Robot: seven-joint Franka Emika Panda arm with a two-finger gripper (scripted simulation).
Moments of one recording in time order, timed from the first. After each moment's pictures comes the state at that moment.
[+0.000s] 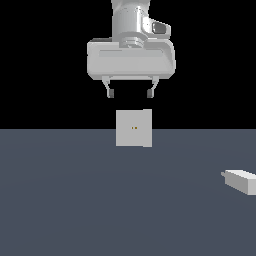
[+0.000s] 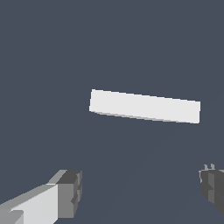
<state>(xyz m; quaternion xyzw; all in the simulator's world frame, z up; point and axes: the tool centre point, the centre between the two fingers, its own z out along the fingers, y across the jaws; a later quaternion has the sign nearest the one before) 0.006 -0.006 0.182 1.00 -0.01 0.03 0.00</state>
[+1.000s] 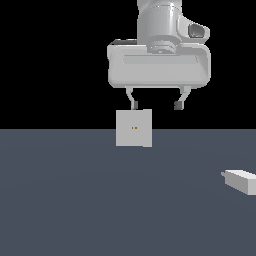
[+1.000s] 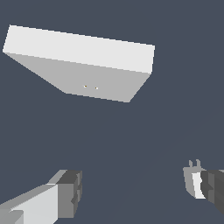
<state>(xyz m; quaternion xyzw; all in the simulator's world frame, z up) -0.029 -0.061 0.148 1.00 0.01 0.05 0.00</state>
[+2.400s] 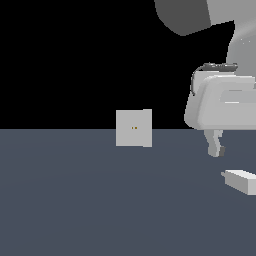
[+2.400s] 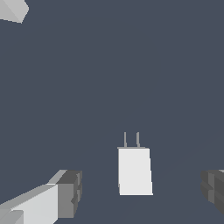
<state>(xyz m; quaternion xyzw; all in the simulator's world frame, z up) -0.088 -0.190 0.064 0.99 0.05 0.11 -0.01</state>
